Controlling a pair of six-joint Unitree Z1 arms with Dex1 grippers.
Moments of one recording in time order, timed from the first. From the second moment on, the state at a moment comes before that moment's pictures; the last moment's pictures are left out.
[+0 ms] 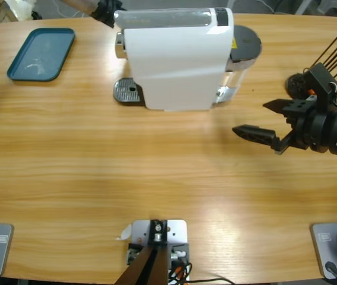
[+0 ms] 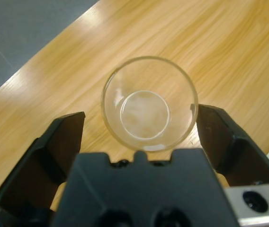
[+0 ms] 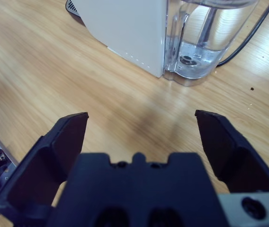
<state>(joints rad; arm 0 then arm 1) -0.41 2.32 -1.88 0.40 -0.21 0.24 0.73 1.25 -0.45 -0.10 0.04 0.15</state>
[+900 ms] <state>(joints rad) -0.43 2.40 -2.04 0.55 -0.17 0.24 0.72 1.25 -0.45 -0.10 0.05 0.15</state>
